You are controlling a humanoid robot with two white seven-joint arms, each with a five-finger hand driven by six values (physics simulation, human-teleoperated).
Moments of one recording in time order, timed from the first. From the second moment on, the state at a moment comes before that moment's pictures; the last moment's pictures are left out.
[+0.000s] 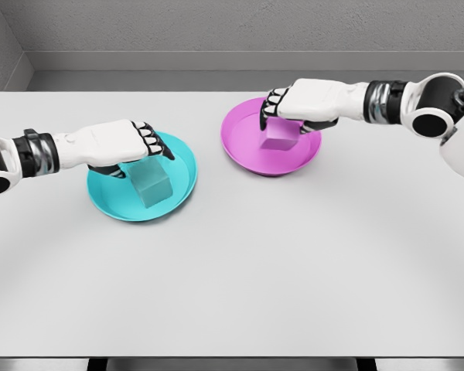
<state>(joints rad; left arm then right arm) -0.74 0.77 -0.80 -1.40 -0.62 -0.61 -0.30 -0.99 -0.57 0.87 -1.24 0.50 -0.59 0.51</state>
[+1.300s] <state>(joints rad) -0.70 1.03 -0.67 -1.43 -0.52 -0.61 -0.30 -0.51 -0.94 0.46 -1.60 0.30 -0.61 0.51</state>
